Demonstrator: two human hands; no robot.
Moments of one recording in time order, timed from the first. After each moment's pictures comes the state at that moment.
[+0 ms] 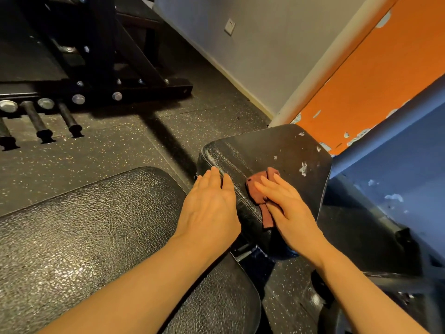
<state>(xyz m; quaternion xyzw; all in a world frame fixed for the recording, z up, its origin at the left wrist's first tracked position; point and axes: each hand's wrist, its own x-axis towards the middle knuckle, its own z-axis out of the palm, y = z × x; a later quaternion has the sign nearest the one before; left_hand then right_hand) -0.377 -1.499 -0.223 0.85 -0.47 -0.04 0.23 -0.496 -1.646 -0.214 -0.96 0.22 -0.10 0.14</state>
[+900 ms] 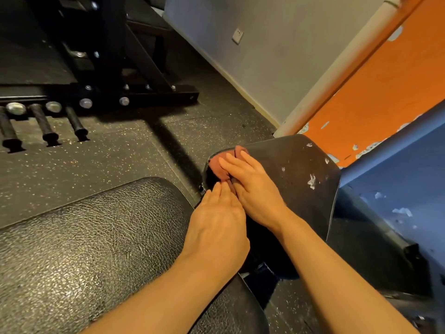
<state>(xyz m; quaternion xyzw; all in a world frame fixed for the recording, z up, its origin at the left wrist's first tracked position) -0.379 -1.503 -0.227 0.86 -0.48 -0.04 0.19 -0.400 -1.642 -0.218 -0.98 0.15 -0.08 0.13</state>
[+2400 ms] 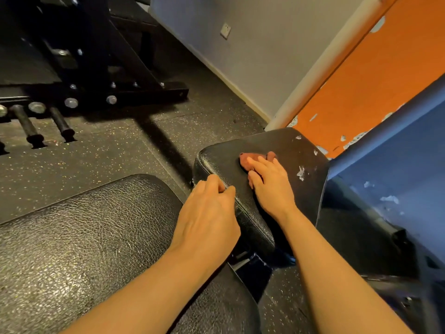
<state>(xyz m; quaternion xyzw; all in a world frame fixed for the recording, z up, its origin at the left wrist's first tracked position) -0.376 -1.500 -0.226 0.82 -0.45 -0.02 0.34 -0.429 -1.687 -0.230 -0.94 0.32 -0.11 0.09</state>
